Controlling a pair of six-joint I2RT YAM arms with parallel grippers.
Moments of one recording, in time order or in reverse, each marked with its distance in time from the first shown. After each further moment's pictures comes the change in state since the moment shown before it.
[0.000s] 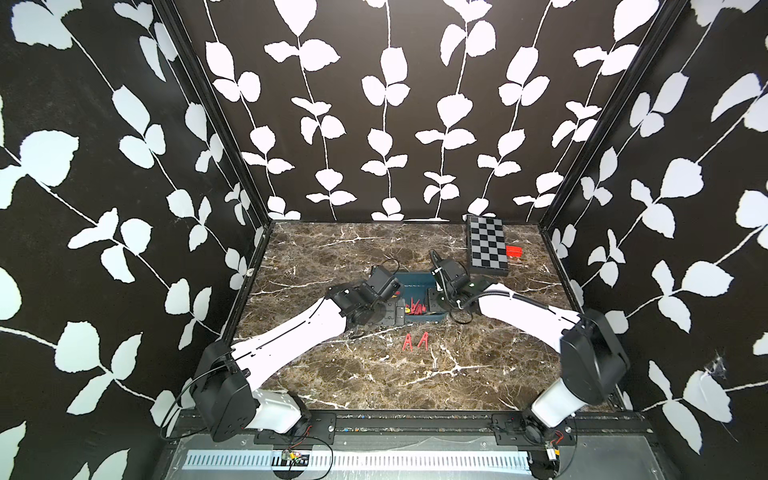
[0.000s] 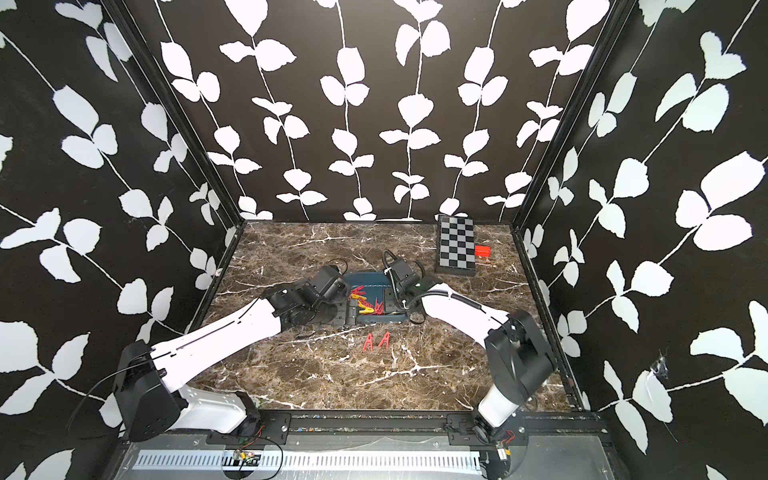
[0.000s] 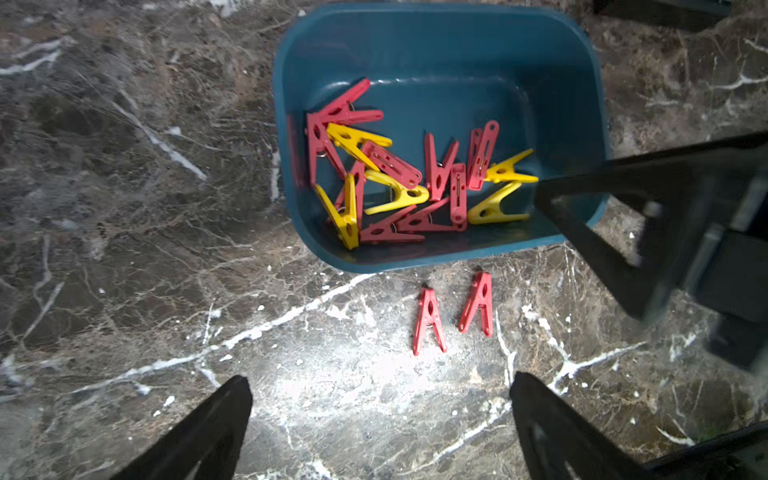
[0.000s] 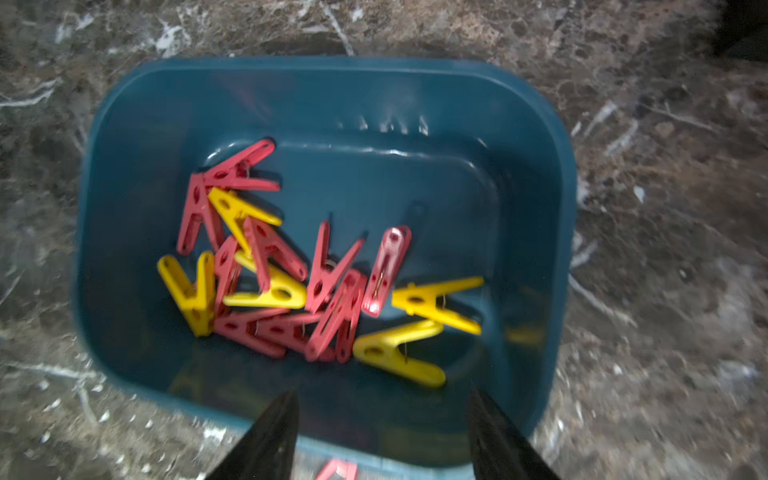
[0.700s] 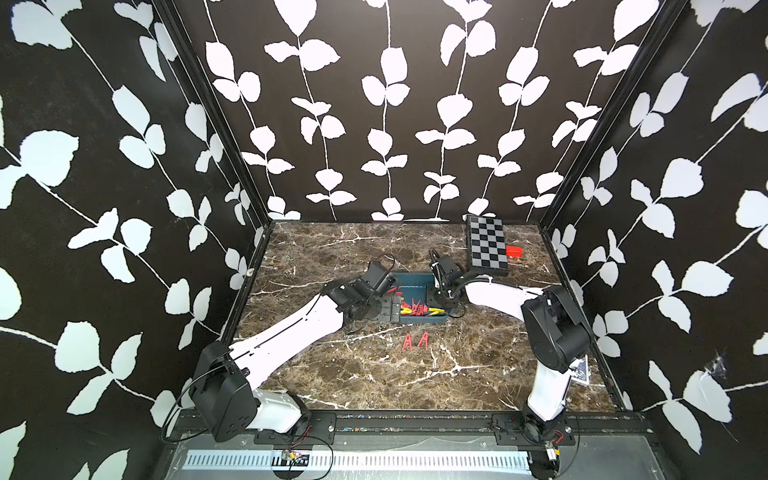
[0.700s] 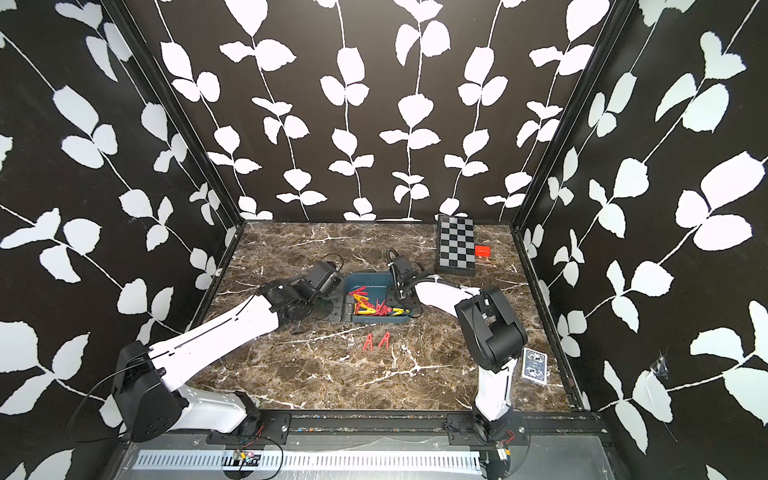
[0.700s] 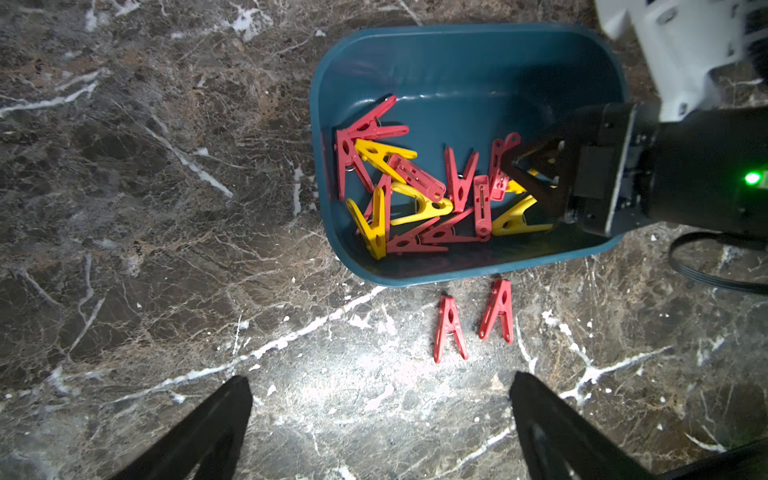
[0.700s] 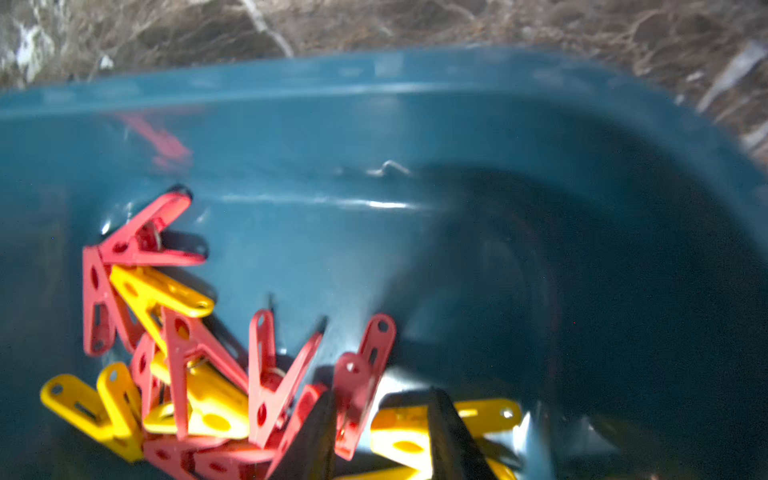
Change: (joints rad) left arm 0.048 0.002 0.017 -0.016 0.003 0.075; right arm -0.097 0.209 0.040 0.124 -0.123 0.041
